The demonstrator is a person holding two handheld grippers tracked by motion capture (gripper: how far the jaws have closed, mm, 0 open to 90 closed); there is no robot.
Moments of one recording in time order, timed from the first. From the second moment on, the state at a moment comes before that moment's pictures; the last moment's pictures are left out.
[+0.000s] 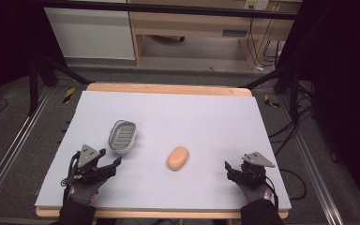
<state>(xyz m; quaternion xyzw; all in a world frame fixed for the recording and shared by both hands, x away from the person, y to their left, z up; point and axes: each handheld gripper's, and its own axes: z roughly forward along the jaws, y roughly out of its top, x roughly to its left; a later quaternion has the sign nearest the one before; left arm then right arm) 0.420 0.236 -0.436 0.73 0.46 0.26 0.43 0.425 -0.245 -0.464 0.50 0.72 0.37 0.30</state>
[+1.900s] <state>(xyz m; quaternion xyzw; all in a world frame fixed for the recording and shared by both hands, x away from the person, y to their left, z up) 0.461 0.094 -0.415 0.80 0.36 0.20 0.43 0.425 -0.251 -0.463 0.51 0.71 0.38 0.31</state>
